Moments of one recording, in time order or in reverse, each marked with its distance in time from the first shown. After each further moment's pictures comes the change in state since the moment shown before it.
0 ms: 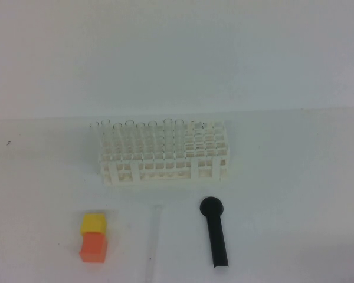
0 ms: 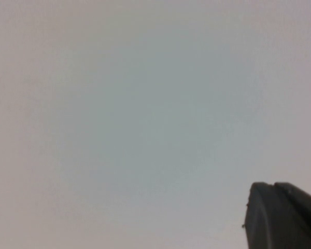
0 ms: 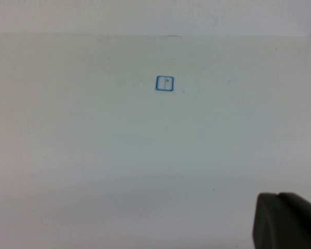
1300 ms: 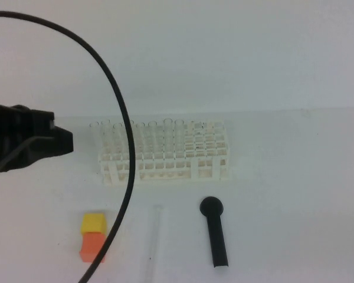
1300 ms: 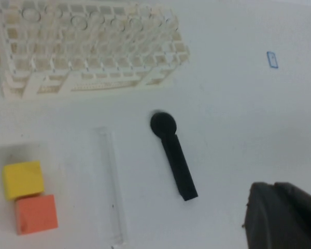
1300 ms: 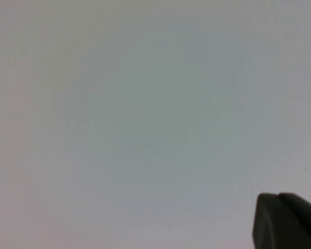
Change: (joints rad) right arm 0.000 0.000 0.009 0.294 -0.600 0.302; left arm -0.048 0.650 -0.498 0.481 0.761 -0.474
